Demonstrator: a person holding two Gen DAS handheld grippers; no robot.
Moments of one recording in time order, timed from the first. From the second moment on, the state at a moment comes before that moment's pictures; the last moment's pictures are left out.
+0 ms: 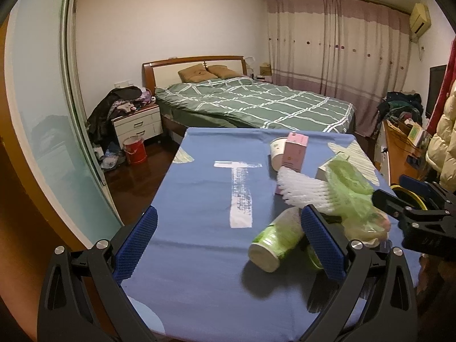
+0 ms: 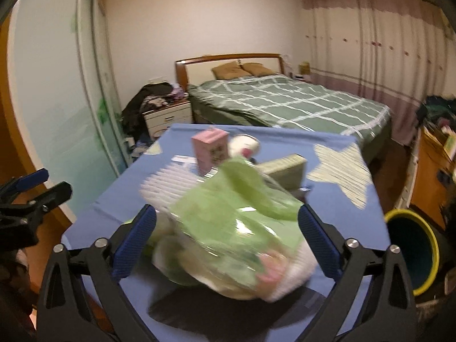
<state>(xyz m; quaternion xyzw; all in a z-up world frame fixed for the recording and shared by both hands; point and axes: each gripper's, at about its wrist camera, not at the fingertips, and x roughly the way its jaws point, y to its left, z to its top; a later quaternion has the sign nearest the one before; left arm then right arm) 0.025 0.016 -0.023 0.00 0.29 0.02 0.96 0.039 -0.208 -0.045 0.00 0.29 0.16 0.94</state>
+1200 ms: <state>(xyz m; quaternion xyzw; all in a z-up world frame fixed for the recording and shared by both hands) 0.038 -0.017 -0.045 0.01 0.31 -0.04 0.95 0.067 -0.326 -0.007 0.04 0.26 0.02 0.97</state>
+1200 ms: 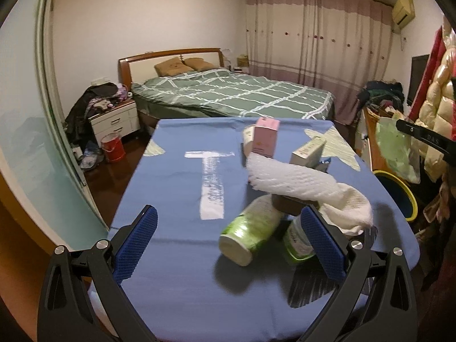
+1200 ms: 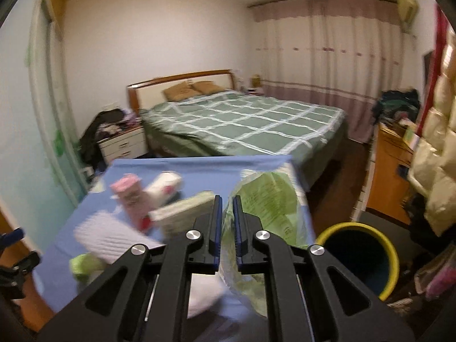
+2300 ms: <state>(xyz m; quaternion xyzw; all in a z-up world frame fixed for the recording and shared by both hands) 0.075 -0.045 -0.081 0.04 0.35 -0.13 0.93 0.135 -0.499 -0.135 0.10 0.36 -0.12 0.92</state>
